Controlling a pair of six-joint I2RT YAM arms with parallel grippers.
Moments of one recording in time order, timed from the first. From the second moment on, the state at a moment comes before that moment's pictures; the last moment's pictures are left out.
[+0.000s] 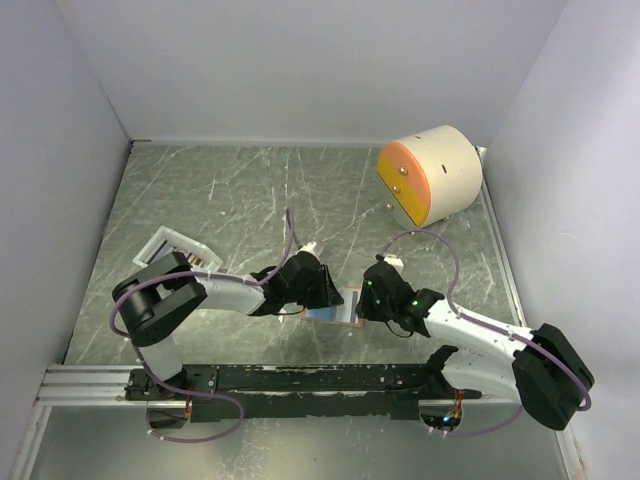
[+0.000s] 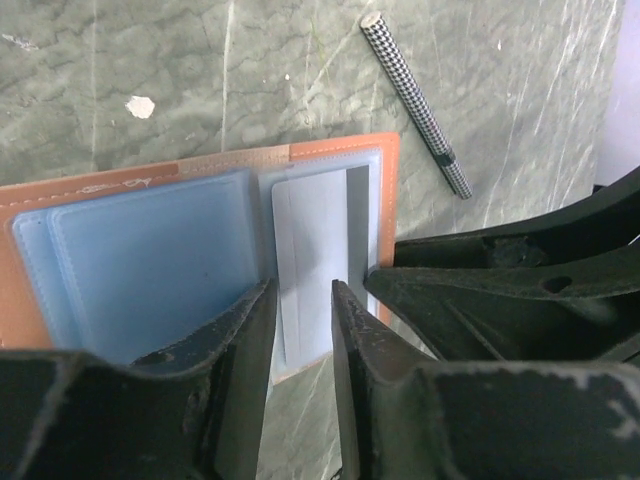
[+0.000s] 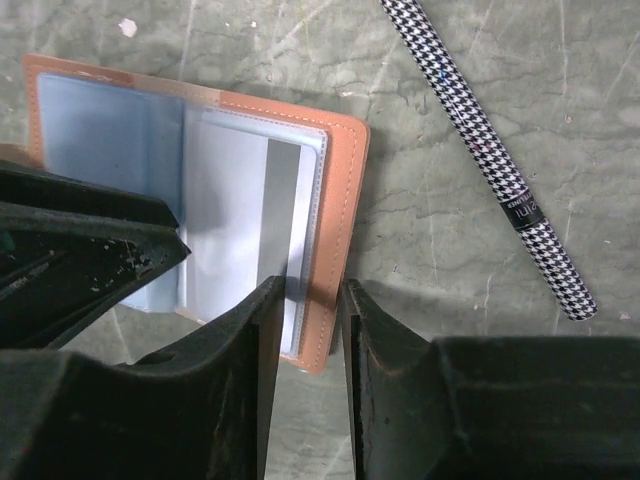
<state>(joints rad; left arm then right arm) -1.00 1.76 0.76 0.34 0.05 -1.01 0.75 1.09 0.41 -0.28 0.15 0.76</state>
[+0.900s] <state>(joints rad) -1.01 1.39 0.99 -0.34 -0.39 -0.65 0.75 0.96 0.57 -0.43 0.16 0.75</state>
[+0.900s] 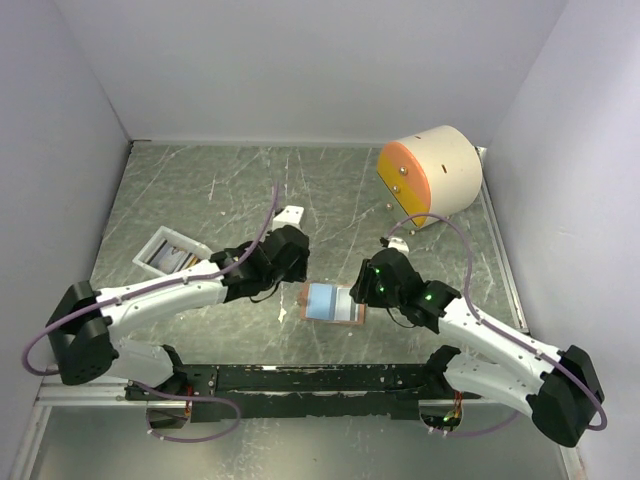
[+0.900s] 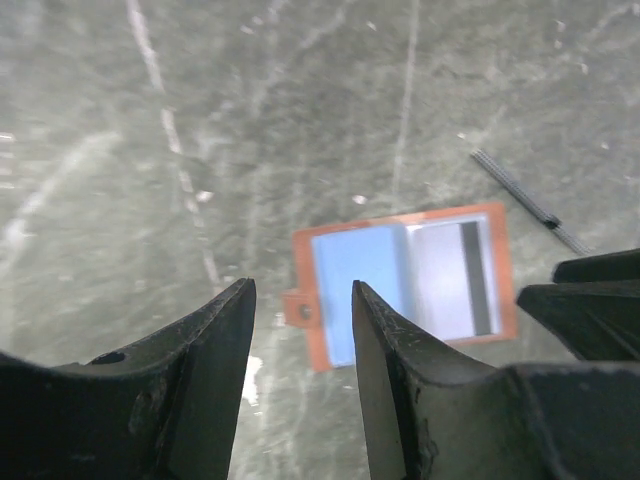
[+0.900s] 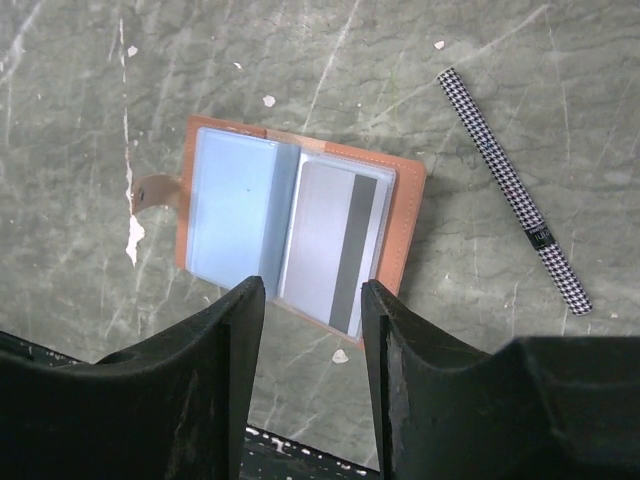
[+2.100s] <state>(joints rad) -0.30 1.14 0.62 -0.27 -0.54 0.34 0.75 0.99 0.56 -0.36 0.07 0.69</state>
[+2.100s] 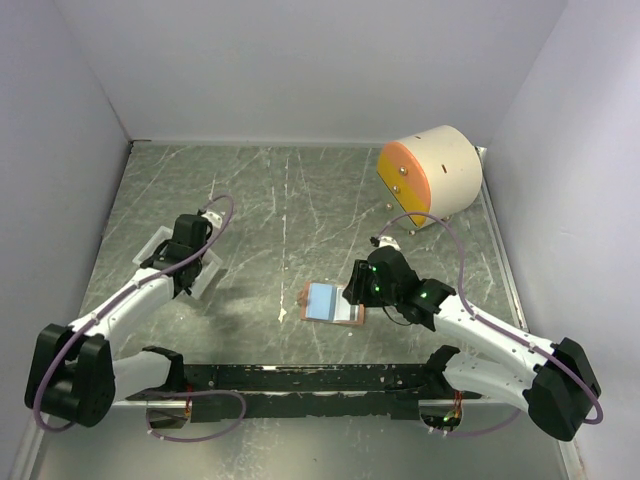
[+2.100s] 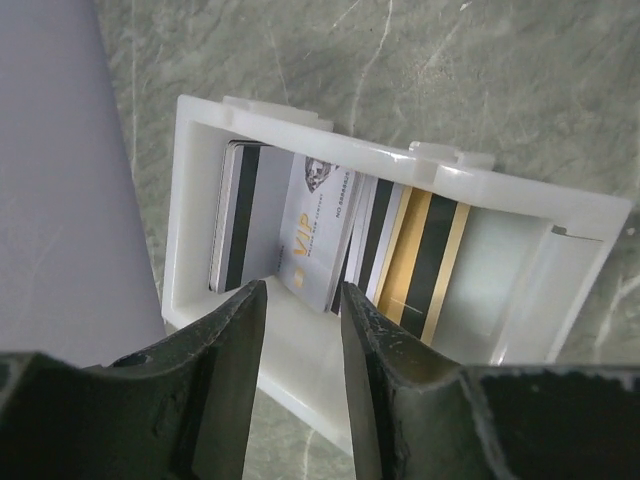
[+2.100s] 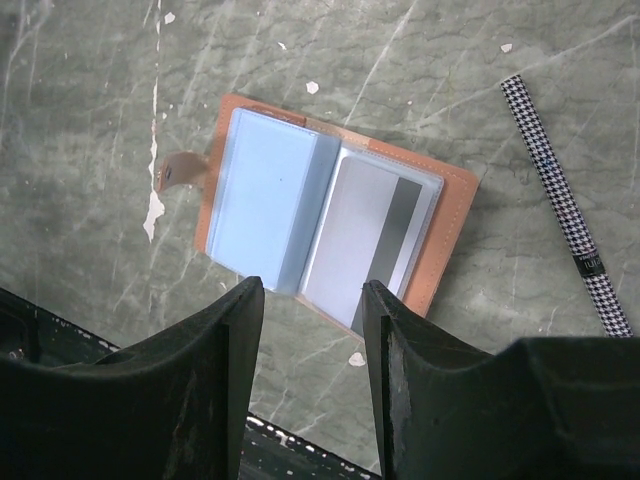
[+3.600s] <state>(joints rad) -0.23 1.40 0.62 -0.12 -0.41 0.53 0.75 0.92 0.56 -0.35 0.07 0.68</state>
